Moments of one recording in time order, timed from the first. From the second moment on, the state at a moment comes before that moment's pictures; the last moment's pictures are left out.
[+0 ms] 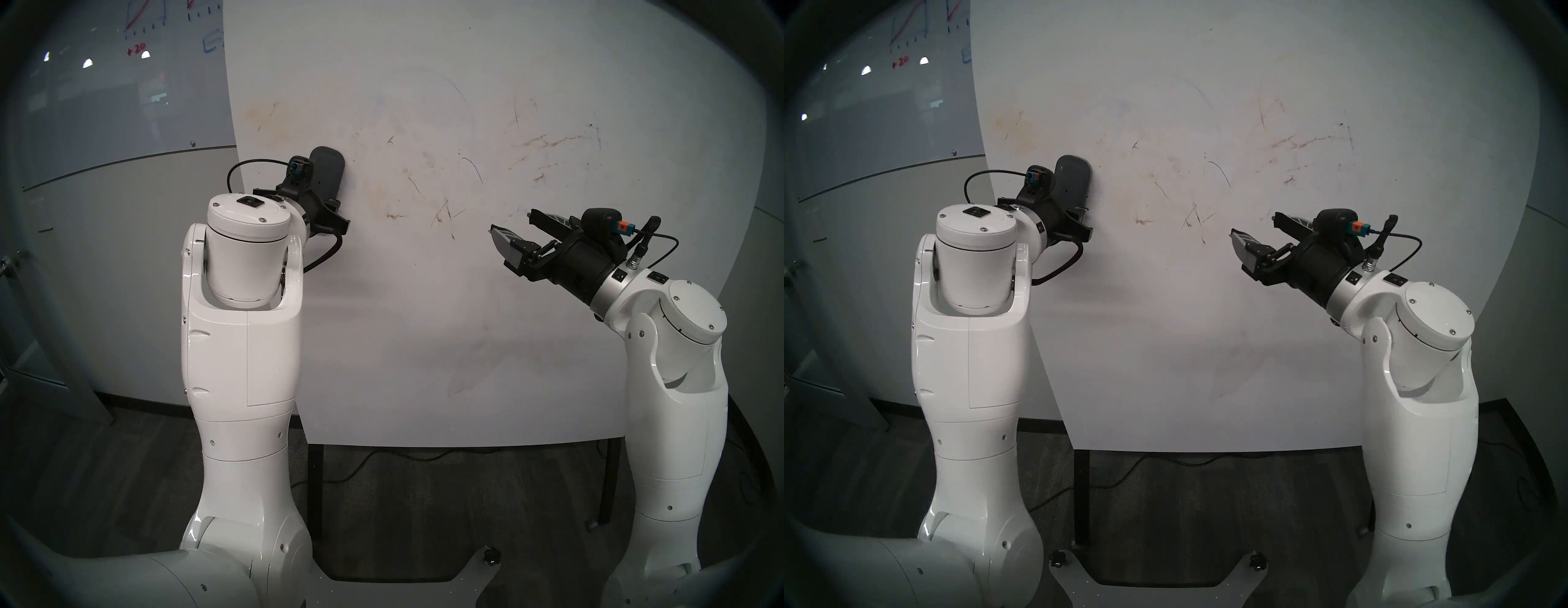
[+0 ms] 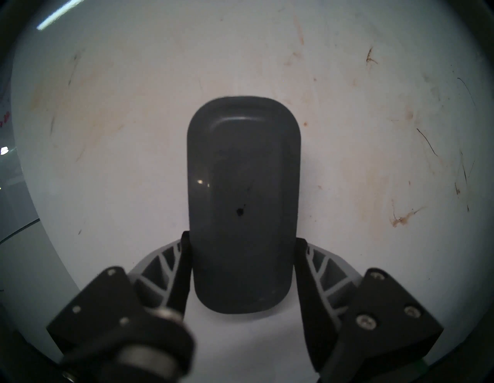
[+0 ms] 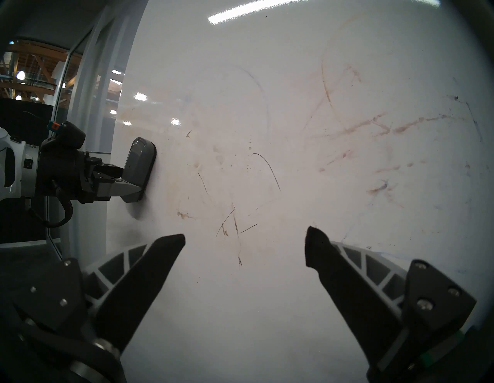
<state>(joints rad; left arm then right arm) 1.09 -1.69 -1.57 -2.01 0.62 0.83 -0.50 -1.39 -1.30 1.77 -2.16 0.25 0.57 0.59</state>
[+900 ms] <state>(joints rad) 1.16 -1.71 -1.69 -2.09 0.57 0.87 -0.49 -1.39 -1.30 1.77 -2.16 0.25 0.57 0.59</state>
